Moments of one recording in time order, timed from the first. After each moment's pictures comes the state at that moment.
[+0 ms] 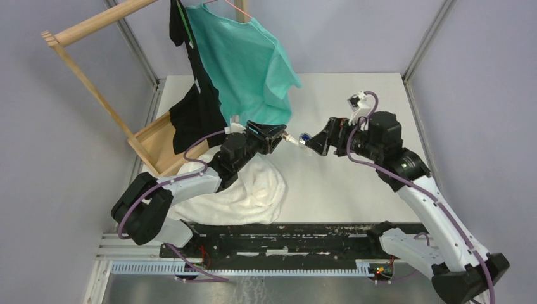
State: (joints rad) left arm -0.70 1.43 0.66 0.68 -0.07 -1.53; right arm 0.42 0.91 1.02 -0.45 -0.35 0.53
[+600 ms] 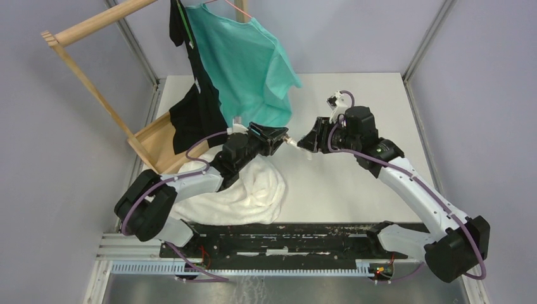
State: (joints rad) left arm -0.70 1.46 0.66 0.69 -0.02 -1.53; right arm 0.48 1.14 1.00 -0.34 -0.37 0.50
